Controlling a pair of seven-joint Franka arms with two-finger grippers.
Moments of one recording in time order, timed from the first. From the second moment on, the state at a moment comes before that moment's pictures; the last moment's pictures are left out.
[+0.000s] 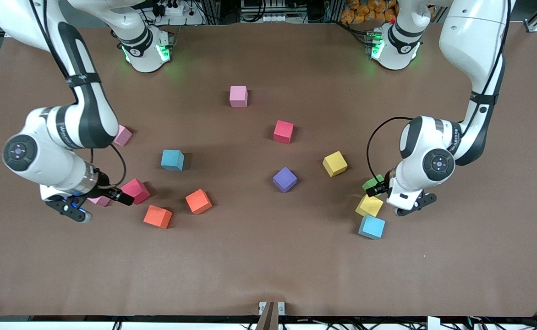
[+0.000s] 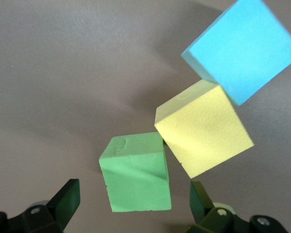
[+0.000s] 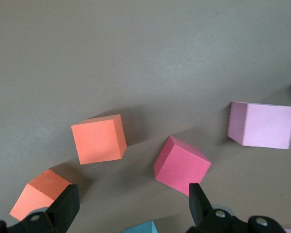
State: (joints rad) left arm -0.21 0.51 -0.05 -1.82 -0.01 2.22 -0.65; right arm 0.18 0.41 -0.09 -1.74 0.09 2.17 0.49
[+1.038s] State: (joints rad) left arm -0.24 0.55 -0.05 -1.86 -0.01 2.24 -0.65; right arm 0.26 0.64 -0.09 -1.61 0.09 2.27 0.49
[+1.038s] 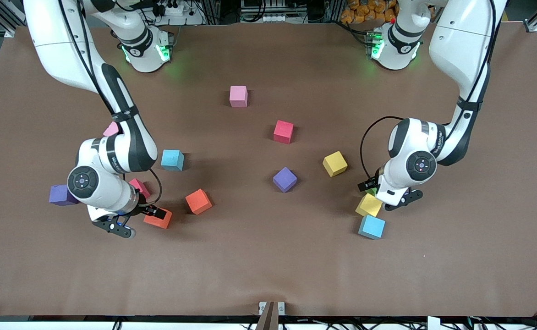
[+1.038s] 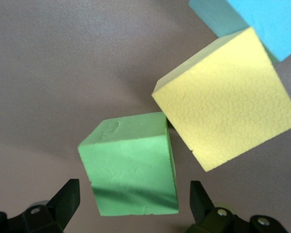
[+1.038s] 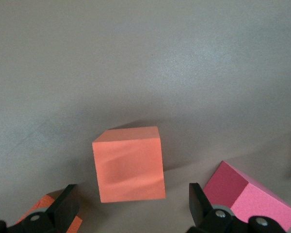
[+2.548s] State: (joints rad) left arm -0.24 0.59 -0.04 -1.86 -0.01 2.28 -0.65; right arm 0.26 0.74 -0.09 -1.60 0.09 2.37 0.49
